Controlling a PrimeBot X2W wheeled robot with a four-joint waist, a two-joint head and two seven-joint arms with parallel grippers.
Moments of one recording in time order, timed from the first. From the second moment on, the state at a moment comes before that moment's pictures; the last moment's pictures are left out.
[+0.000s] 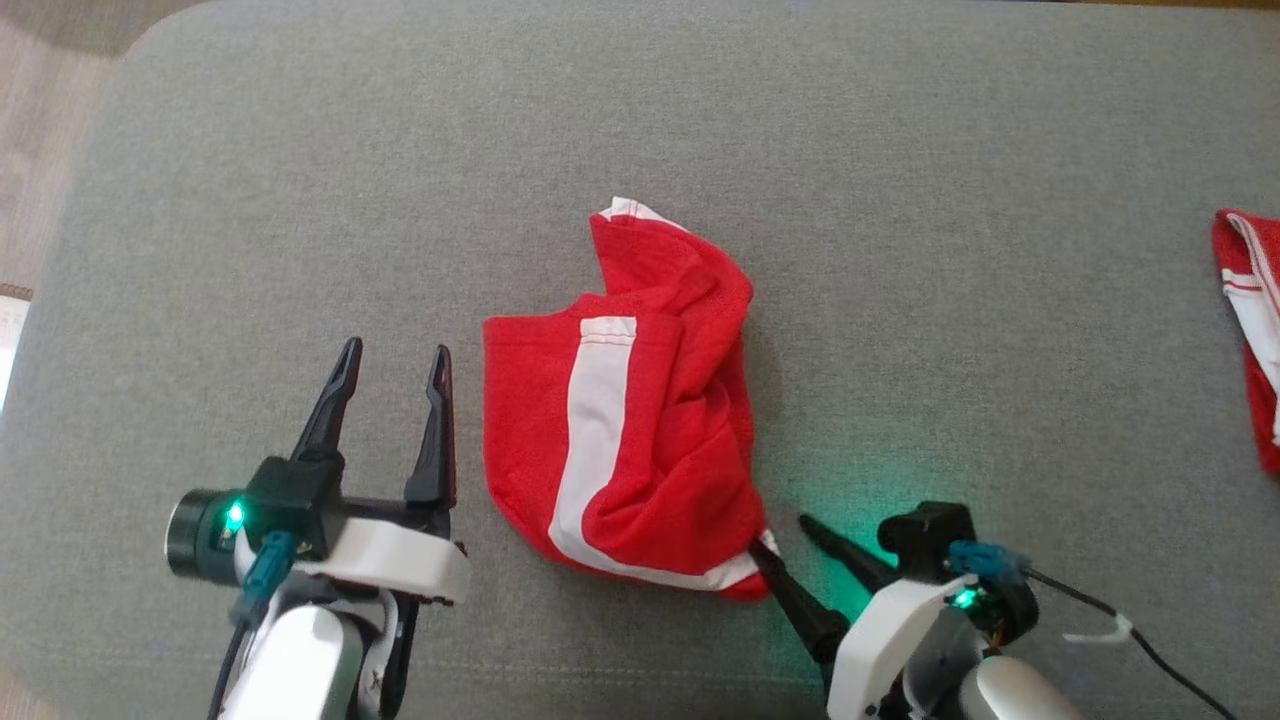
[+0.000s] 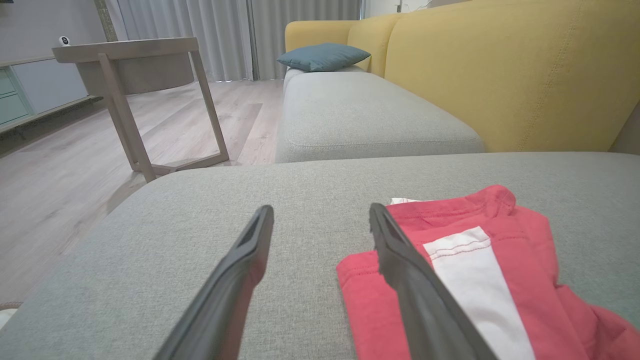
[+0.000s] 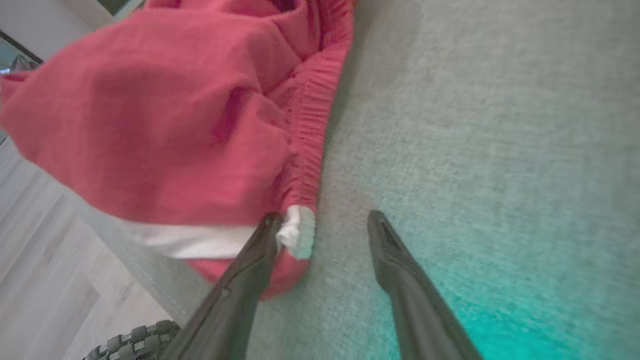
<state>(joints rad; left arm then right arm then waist) -0.10 0.18 -0.34 0.07 -0.19 0.18 -0.24 -0.07 -0.16 0.49 0.26 0.40 0.12 0.16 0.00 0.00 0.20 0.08</state>
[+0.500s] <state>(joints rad) -0.11 0.16 -0.34 0.08 -0.19 0.18 -0.25 -0.11 -0.24 0.39 0.25 0.41 0.12 0.10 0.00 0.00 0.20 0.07</state>
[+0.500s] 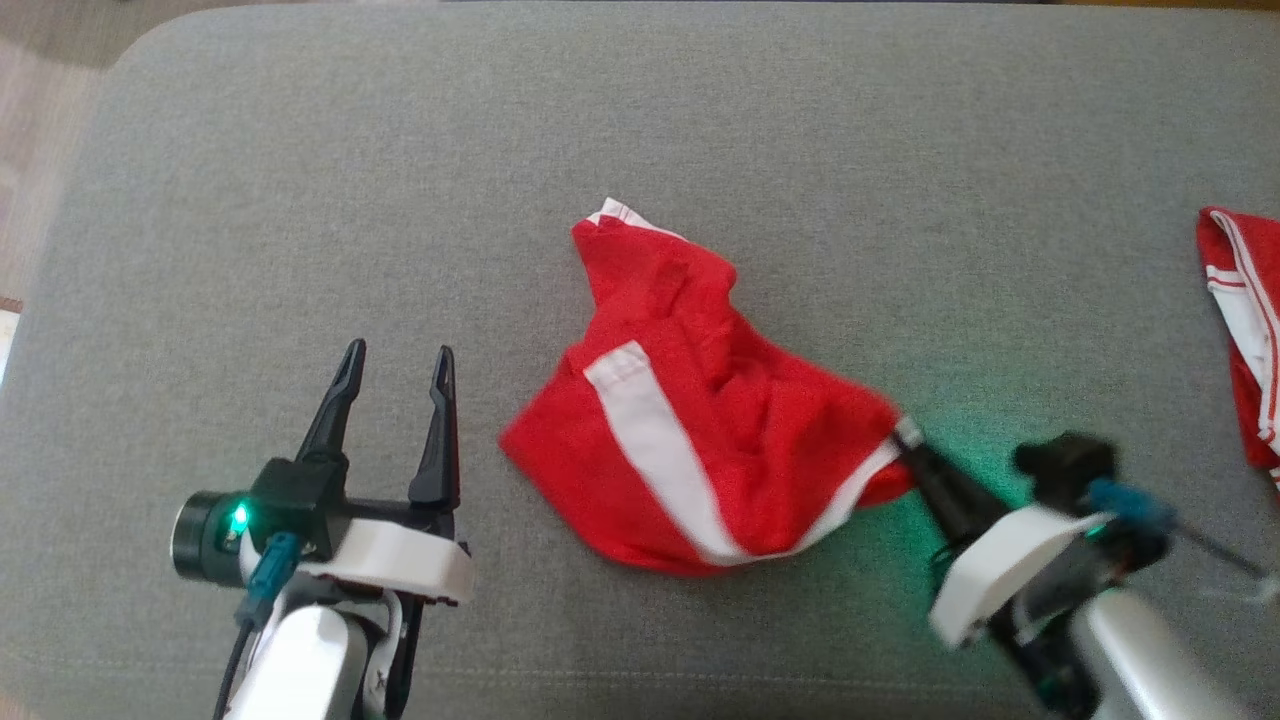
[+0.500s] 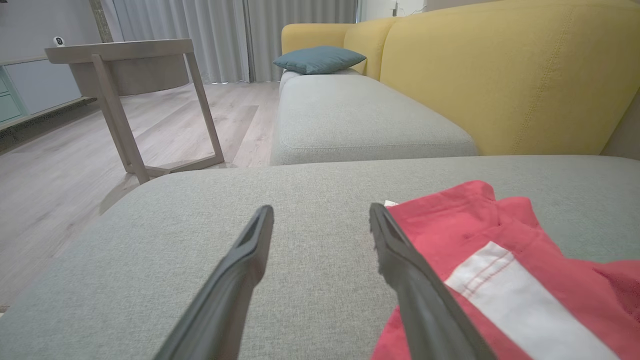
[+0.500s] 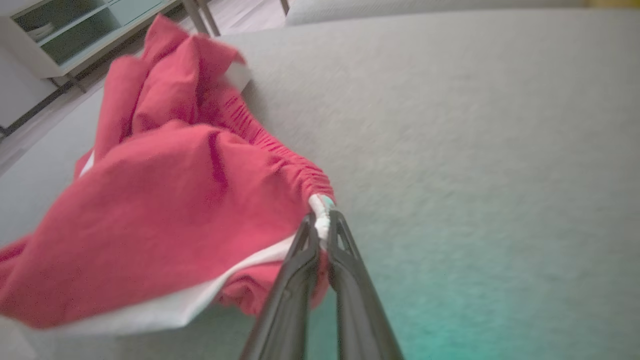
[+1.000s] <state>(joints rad) -0.11 0.16 -0.35 0.09 -0.19 0.18 -0.25 -0.13 -0.25 0.12 0.31 0.32 0.12 0.03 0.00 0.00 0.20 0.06</state>
